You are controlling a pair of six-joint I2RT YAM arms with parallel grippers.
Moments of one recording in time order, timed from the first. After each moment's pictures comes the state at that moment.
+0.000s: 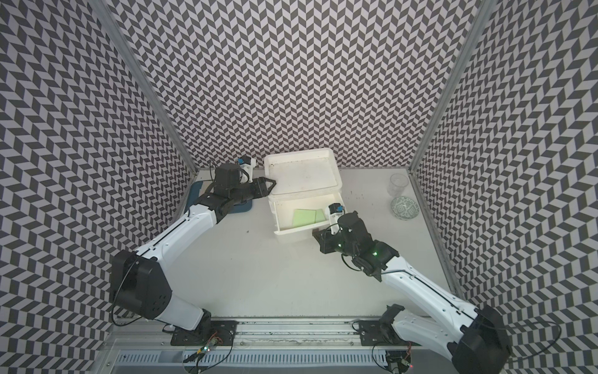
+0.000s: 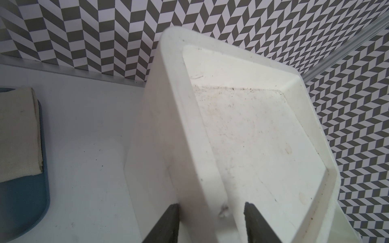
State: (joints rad) left arm -0.34 1.54 1.27 -0.20 0.32 -0.48; right arm 0.67 1.07 0.78 -0.26 -0.18 0.54
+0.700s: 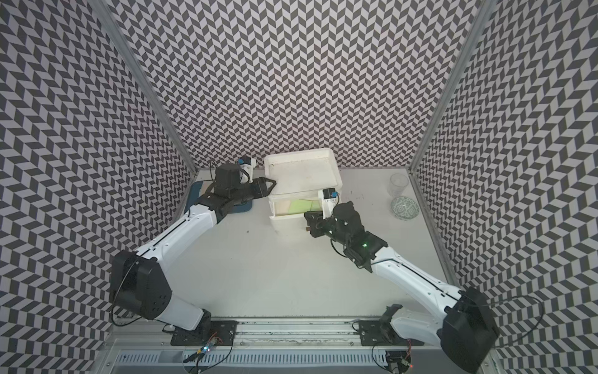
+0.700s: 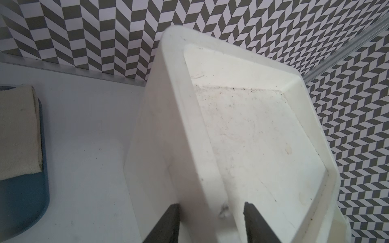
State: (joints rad) left arm -0.34 1.54 1.27 -0.20 0.31 -0.48; right arm 0.67 1.20 0.83 0.05 -0.12 0.50
